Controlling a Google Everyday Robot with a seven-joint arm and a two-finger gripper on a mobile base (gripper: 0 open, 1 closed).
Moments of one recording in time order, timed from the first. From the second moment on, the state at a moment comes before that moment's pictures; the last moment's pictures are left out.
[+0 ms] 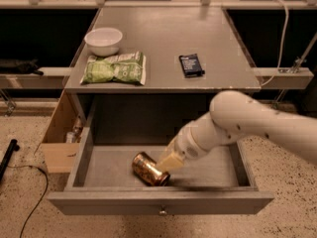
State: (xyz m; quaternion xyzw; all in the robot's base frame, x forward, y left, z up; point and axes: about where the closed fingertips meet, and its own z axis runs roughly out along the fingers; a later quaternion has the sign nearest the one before) arm 0.473 -0.025 0.676 -0.53 0.78 0.24 0.22
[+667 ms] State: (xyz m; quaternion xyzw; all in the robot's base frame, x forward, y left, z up) arm 0.470 -0.025 0.698 -0.54 0.78 0.23 0.22
